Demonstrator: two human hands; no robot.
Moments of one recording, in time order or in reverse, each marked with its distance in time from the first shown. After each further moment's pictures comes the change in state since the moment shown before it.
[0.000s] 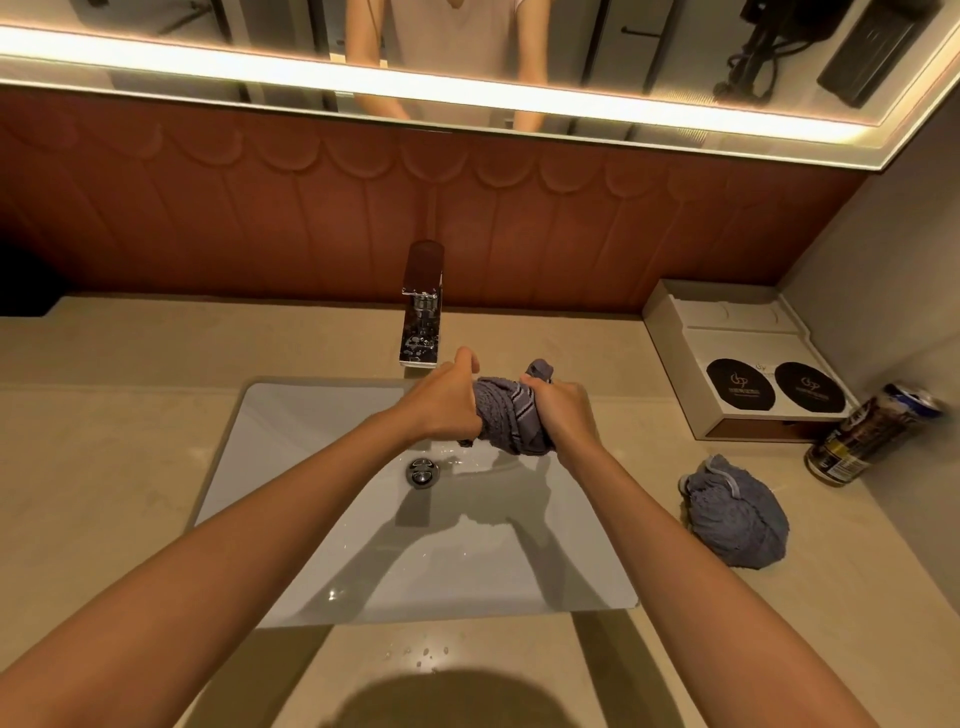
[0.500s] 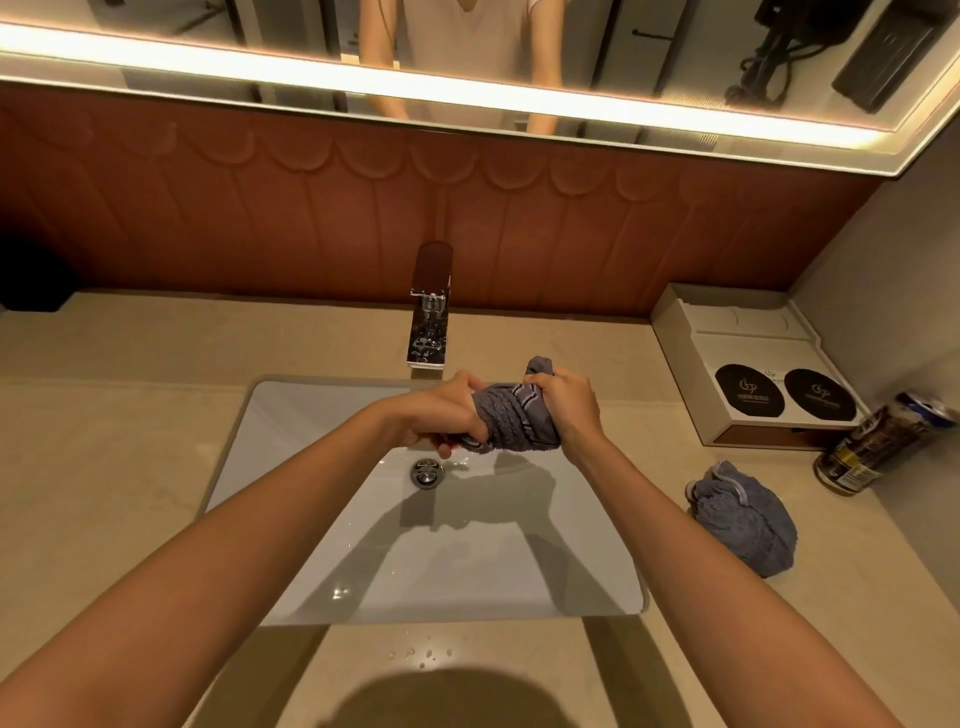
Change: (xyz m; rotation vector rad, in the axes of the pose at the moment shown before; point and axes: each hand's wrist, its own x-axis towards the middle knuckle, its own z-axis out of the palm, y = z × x) left_hand -0.004 -0.007 -0.009 -0.460 -0.292 -0.230; right_hand 0.000 -0.013 -0.001 -0.052 0.035 -0.106
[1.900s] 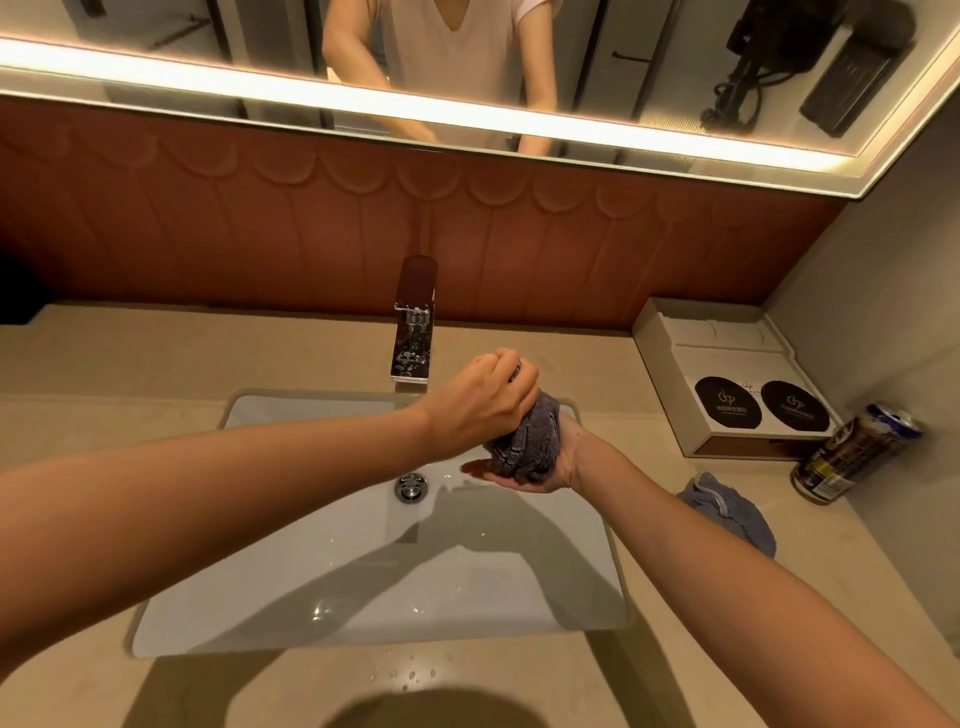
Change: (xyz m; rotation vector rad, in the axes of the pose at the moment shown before) left_hand -0.005 0.025 0.021 1.911 0.753 0.969; right_hand -0.025 -0.011 -0.022 0.388 -0.616 0.650
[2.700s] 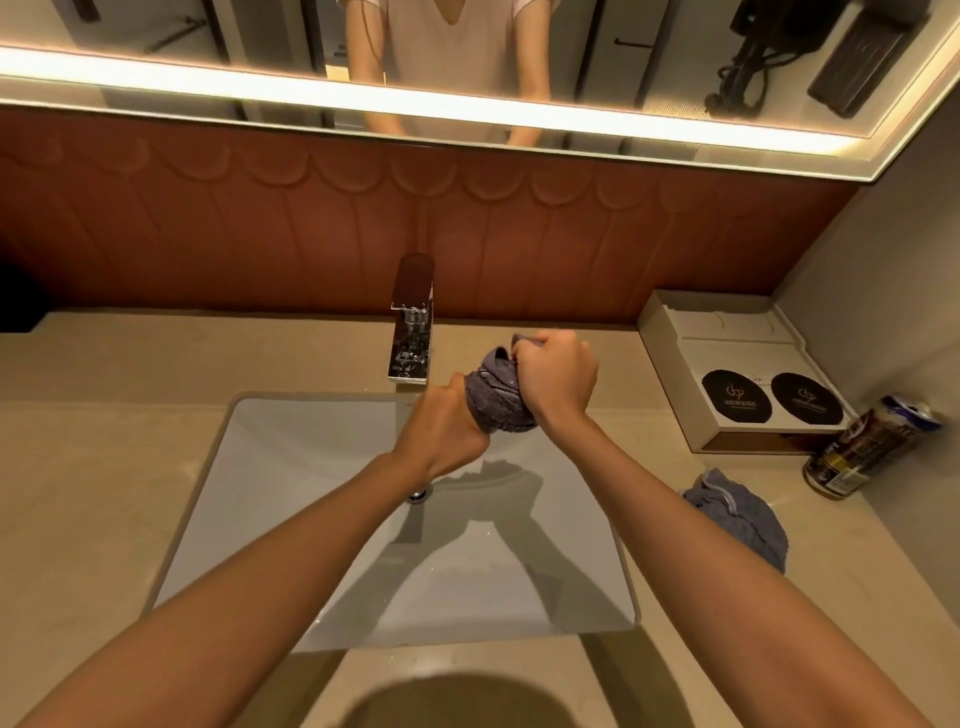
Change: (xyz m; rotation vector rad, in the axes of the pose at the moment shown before) left_hand -0.008 0.026 0.030 -1.172 -0.135 -0.928; right_hand -0.009 -0.034 0.032 -0.764 0.935 -0.973
